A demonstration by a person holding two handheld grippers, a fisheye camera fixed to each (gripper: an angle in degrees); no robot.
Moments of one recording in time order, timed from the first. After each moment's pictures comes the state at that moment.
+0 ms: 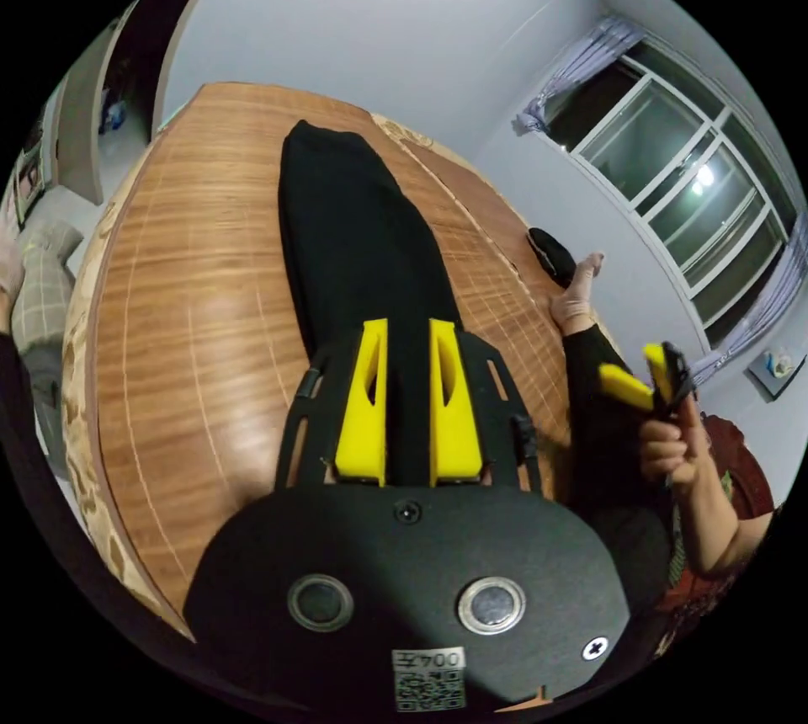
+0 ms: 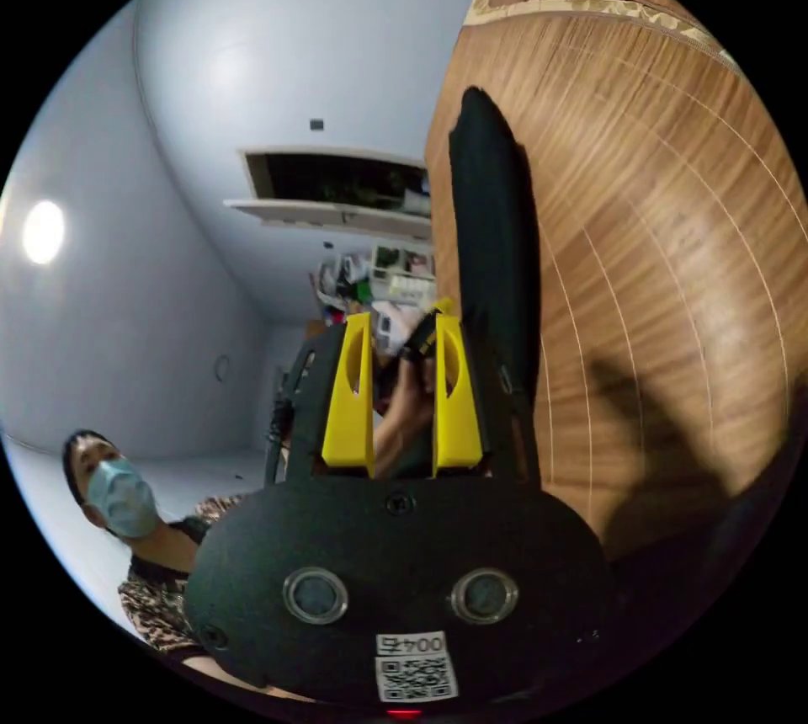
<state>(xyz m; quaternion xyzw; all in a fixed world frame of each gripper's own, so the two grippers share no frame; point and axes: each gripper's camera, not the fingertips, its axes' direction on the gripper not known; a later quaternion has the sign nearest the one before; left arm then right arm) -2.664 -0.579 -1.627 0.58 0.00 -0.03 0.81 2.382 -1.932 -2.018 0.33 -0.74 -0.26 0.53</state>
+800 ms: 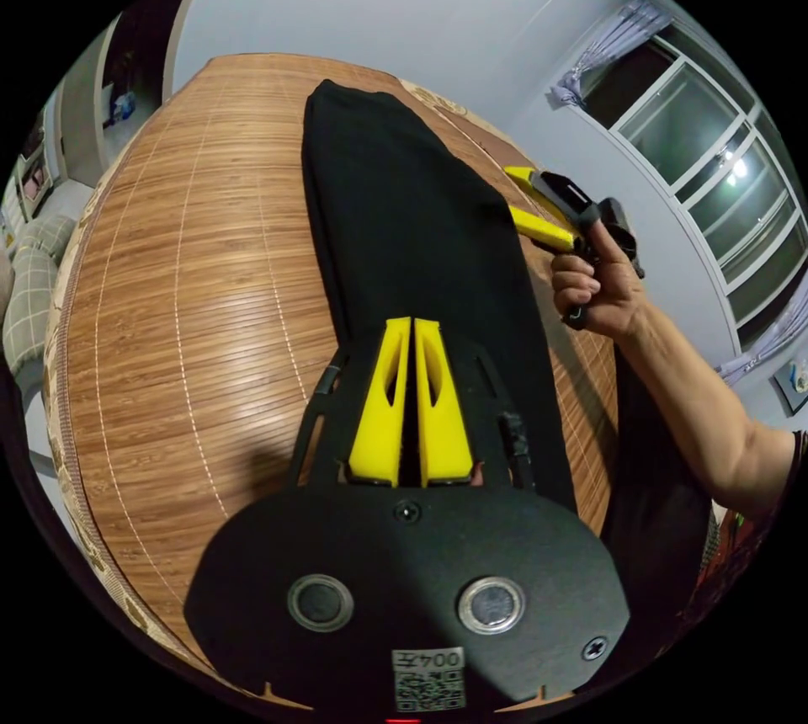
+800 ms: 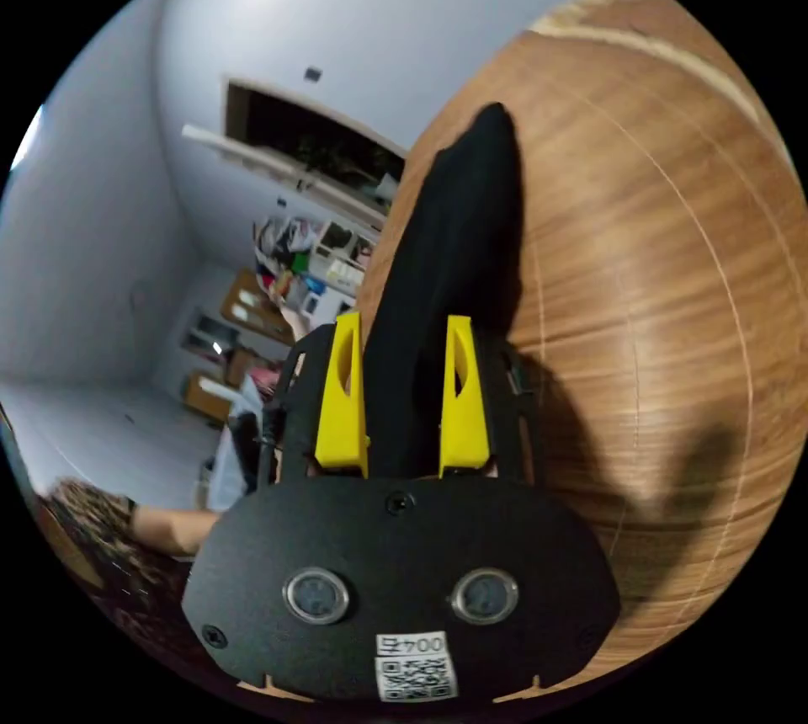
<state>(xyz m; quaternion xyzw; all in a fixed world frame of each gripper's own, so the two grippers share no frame) -2.701 -0.690 -1.659 0.55 -0.03 -0.06 0.83 2.315 -2.139 -2.255 0.42 -0.64 -0.30 0.57</state>
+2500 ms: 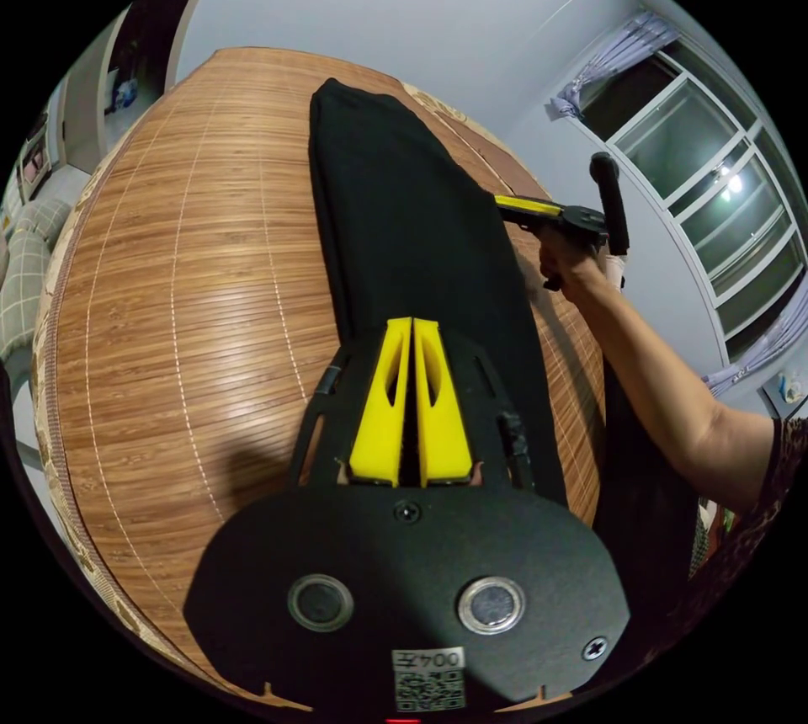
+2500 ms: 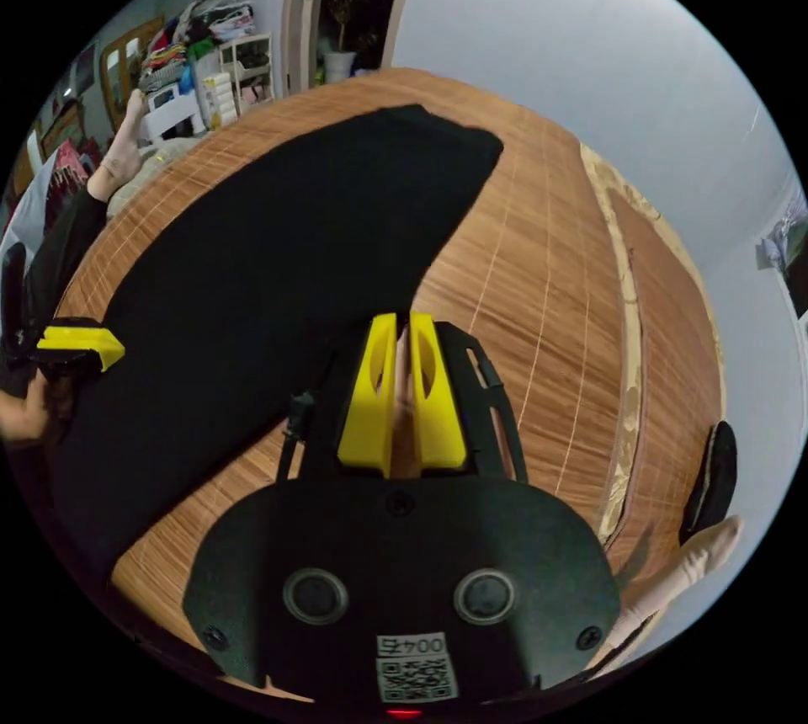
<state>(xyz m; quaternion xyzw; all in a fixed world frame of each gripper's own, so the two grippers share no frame) -2.743 -0.729 -1.690 0.55 0.00 -0.06 0.83 2.142 -2.043 -2.403 0.63 -0.09 -0.32 0.70</state>
